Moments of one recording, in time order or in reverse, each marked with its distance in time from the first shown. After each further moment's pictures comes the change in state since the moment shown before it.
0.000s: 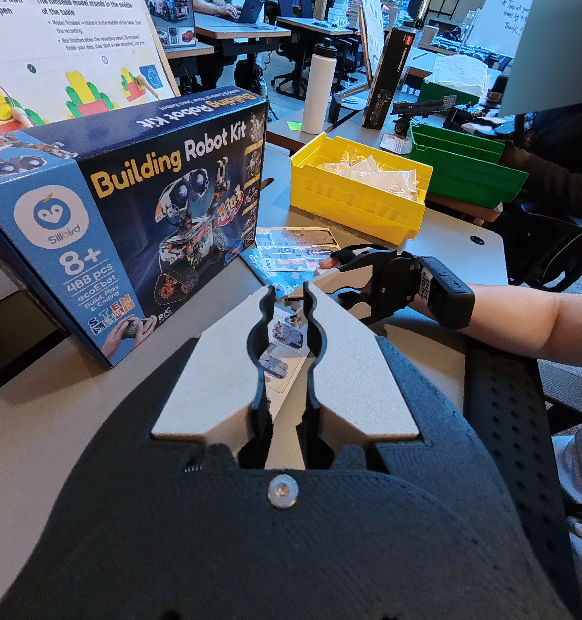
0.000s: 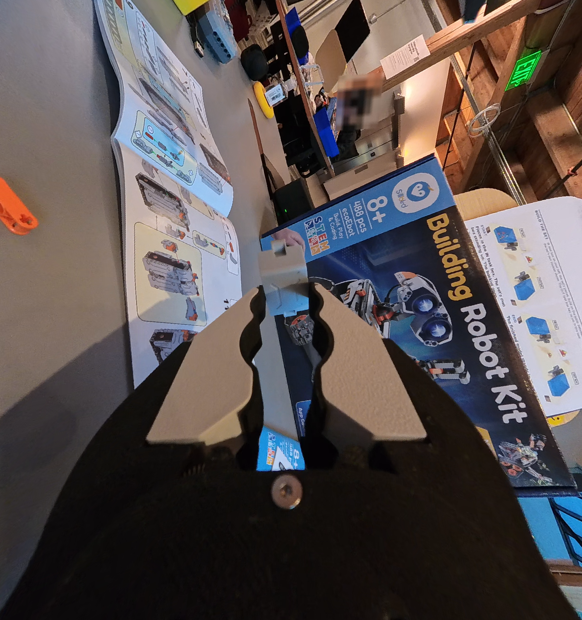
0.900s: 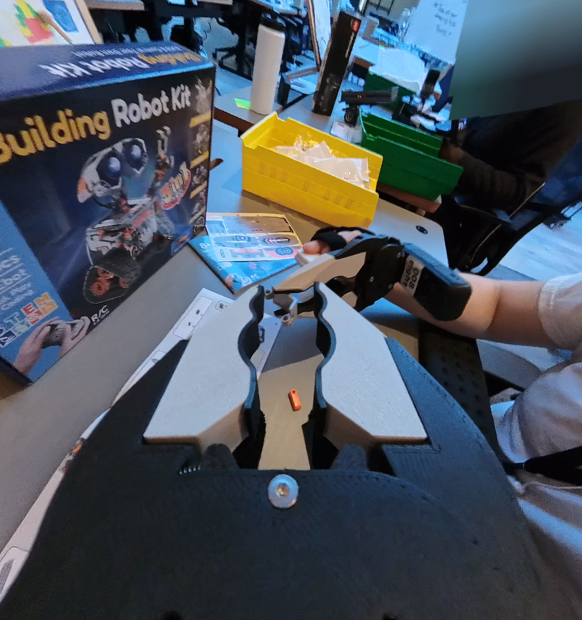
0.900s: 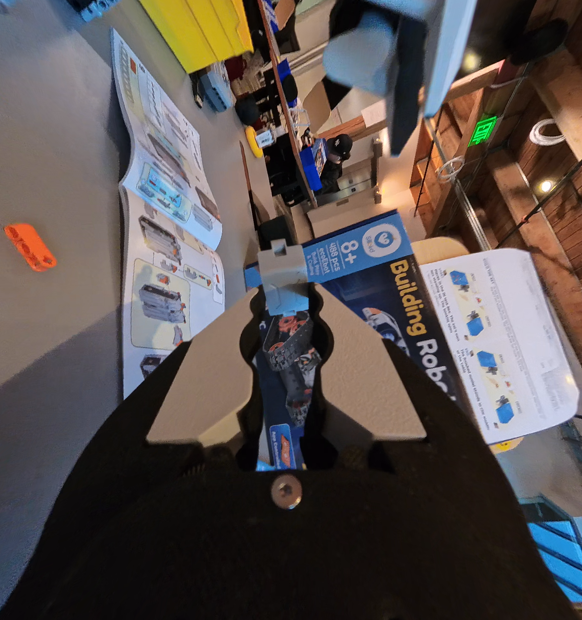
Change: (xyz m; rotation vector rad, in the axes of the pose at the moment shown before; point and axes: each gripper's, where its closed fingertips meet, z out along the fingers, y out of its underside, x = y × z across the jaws) left arm 0.022 0.013 0.017 -0.046 0.170 -0.064; right arm 0.011 -0.034 -0.011 0.087 0.042 -0.078
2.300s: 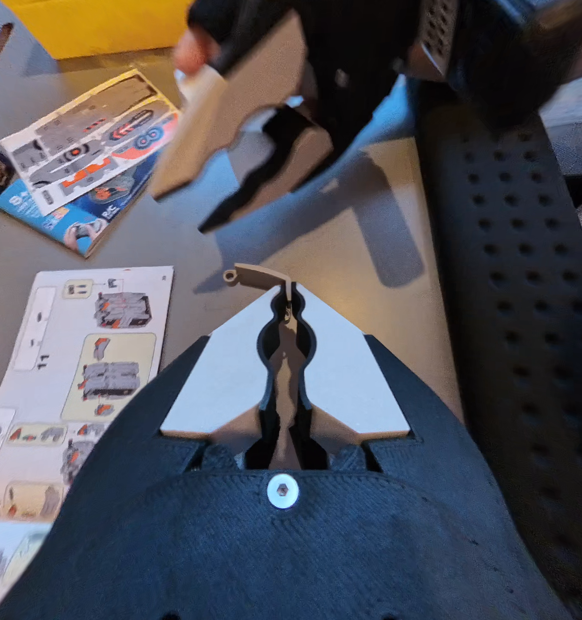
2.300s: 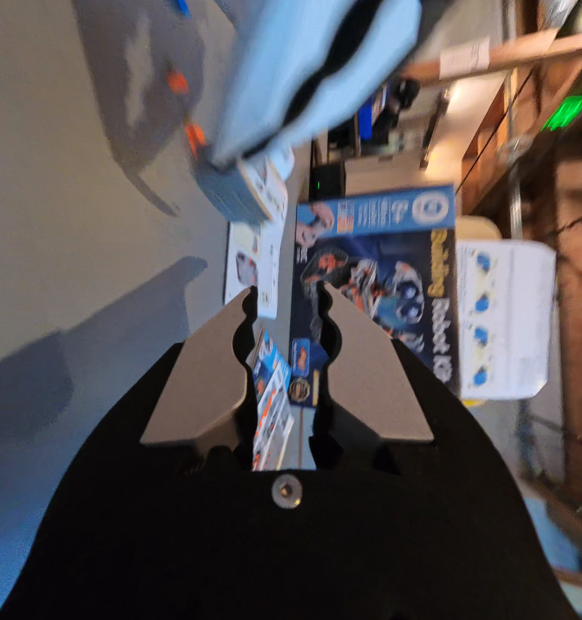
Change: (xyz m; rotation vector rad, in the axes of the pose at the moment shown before) left arm 0.085 0.146 0.096 -0.382 0.106 0.439; right arm -0.046 0.017 -0.082 -0.192 -0.145 -0.190
